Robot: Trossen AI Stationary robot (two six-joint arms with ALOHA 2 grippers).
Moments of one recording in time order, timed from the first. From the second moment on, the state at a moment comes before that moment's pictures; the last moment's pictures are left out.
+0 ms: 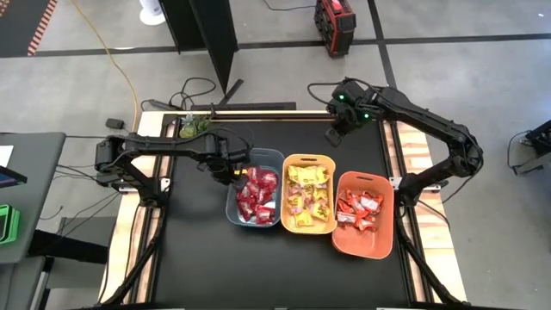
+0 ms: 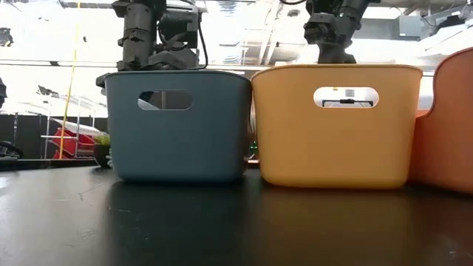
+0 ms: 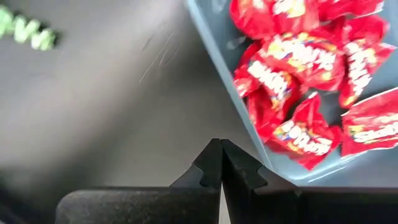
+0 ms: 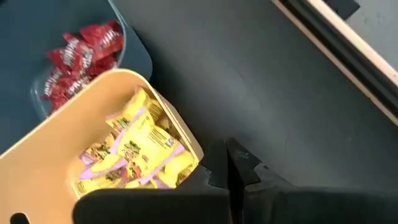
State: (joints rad) left arm 0.20 1.54 1.18 -1.06 0.02 -0.83; right arm -0.56 1.41 1.43 -1.07 -0.13 0.17
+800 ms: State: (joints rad) left arm 0.12 1.54 1.18 -0.92 0.08 -0.76; right arm -0.36 1.41 1.43 -1.07 -0.13 -0.05
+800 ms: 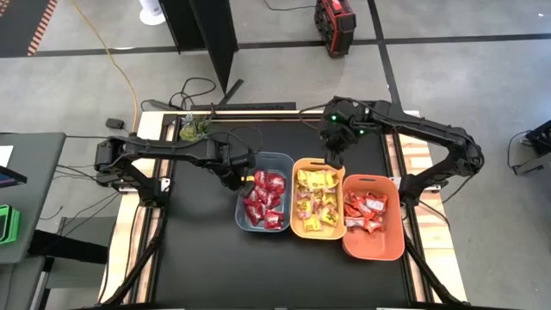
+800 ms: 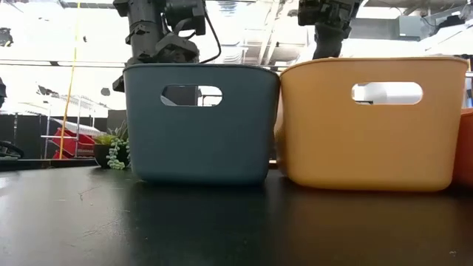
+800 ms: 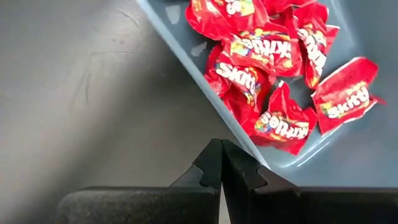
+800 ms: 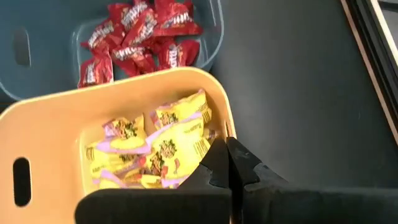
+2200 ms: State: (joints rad) left arm -0.03 1.54 1.18 -0.90 0.02 -0.86; right arm -0.23 1.74 1.40 -1.13 -0.16 -0.28
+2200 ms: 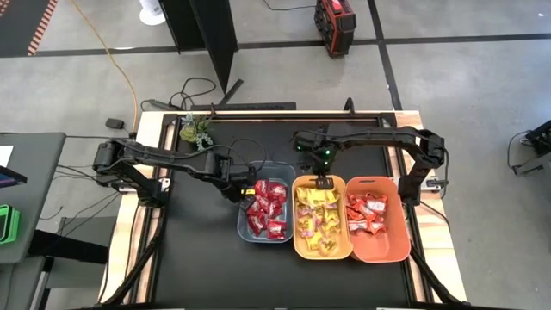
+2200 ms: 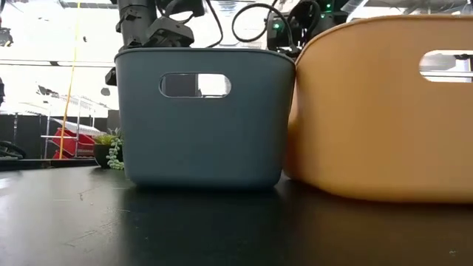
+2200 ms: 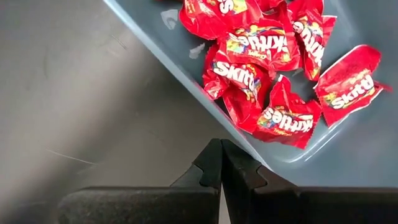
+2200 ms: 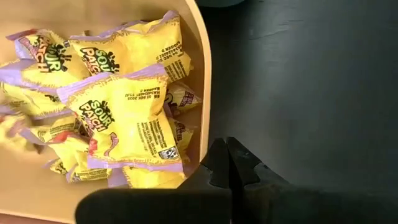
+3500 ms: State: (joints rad) left arm -0.08 1.54 1.18 -0.90 0.01 -0.89; right arm -0.21 1.87 1.40 -0.64 -0.12 -0.34
